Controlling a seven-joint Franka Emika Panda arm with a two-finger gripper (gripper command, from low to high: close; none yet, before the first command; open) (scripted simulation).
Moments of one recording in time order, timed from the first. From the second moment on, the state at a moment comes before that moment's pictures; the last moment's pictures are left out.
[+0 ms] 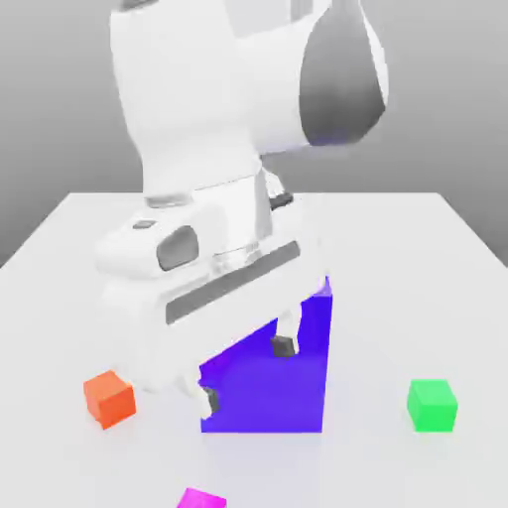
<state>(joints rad) 0.27 0.13 -0.32 -2.27 0.38 2.50 -0.46</state>
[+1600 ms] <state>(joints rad) 0.68 0.11 -0.06 -2.62 0.02 2.73 -0.60</state>
